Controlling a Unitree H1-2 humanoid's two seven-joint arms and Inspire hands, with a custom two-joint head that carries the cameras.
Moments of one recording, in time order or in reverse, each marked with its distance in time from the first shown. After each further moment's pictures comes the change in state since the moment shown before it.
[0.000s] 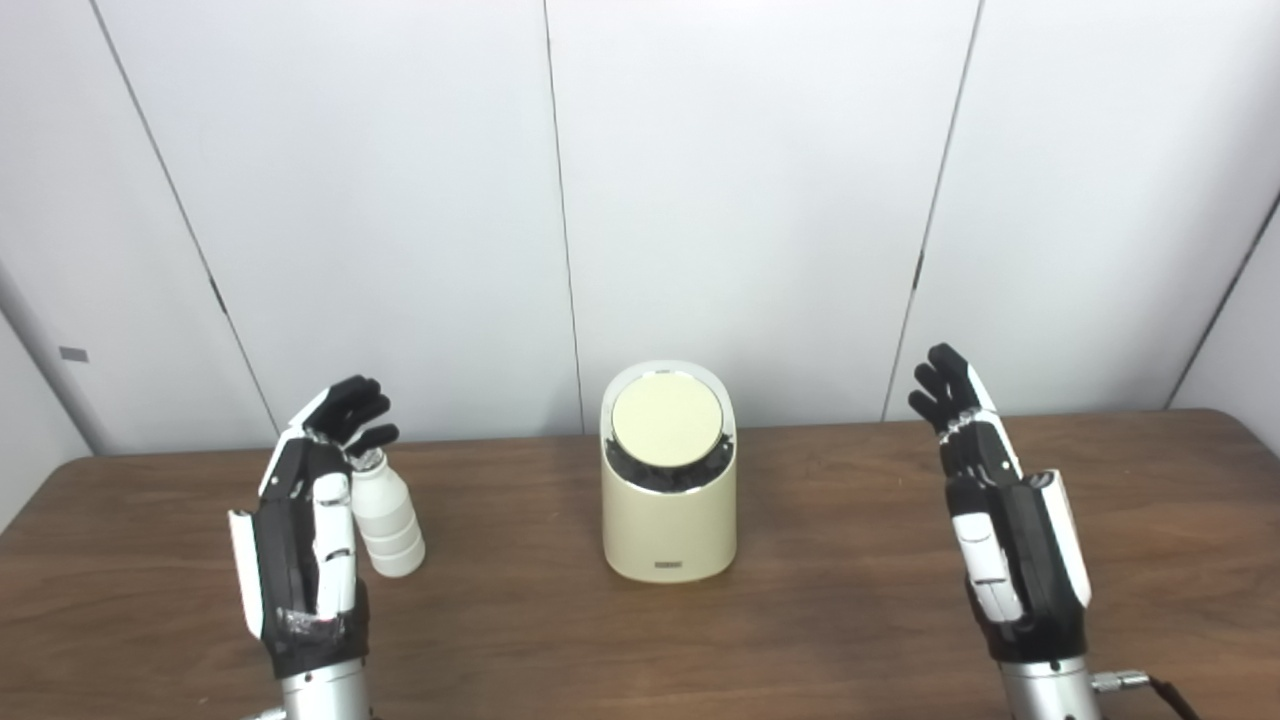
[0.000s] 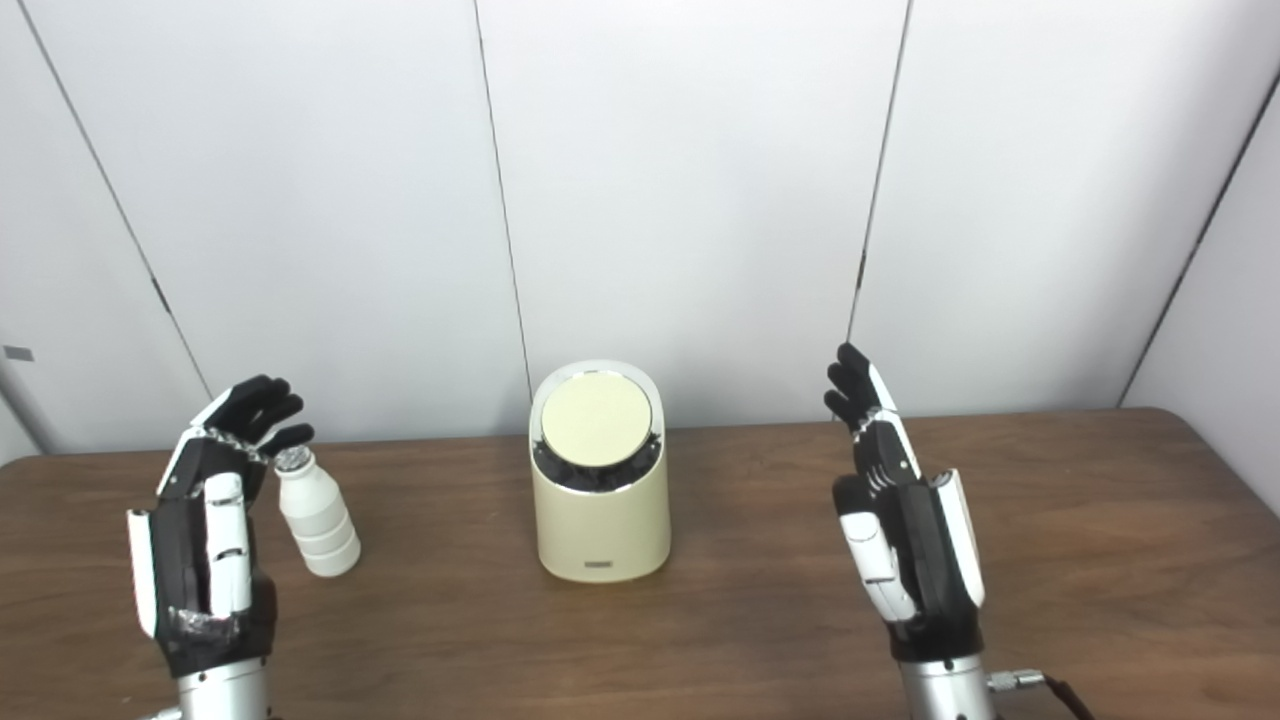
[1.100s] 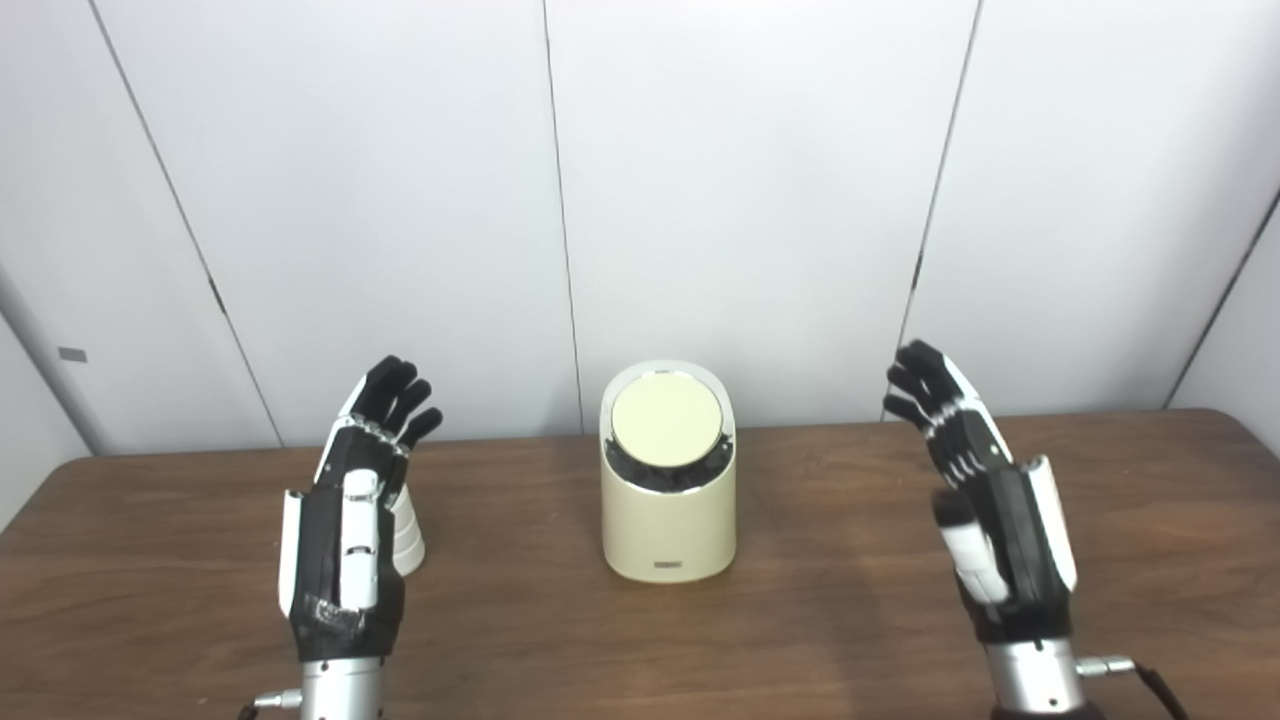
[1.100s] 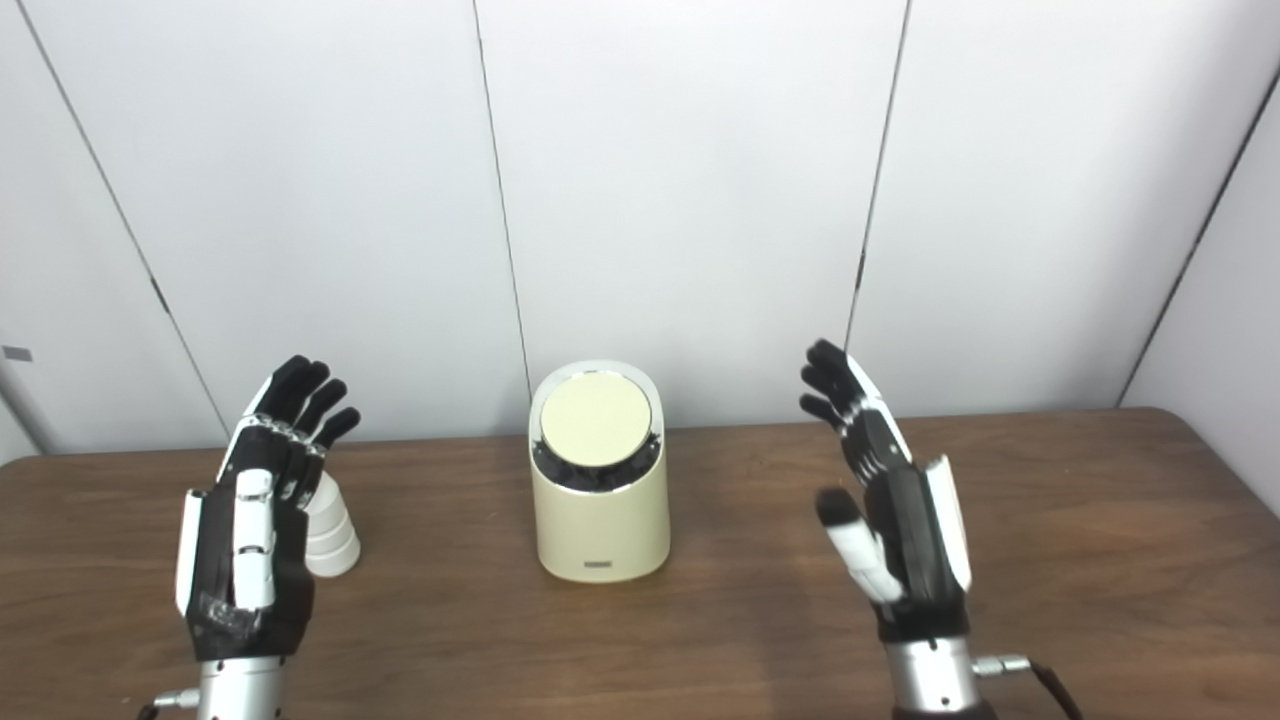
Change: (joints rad) left arm 0.000 0.025 -0.031 -0.015 -0.161 0.079 -0.149; right arm -0.067 0.051 -0.023 -0.059 -0.090 0.122 0.013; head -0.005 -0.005
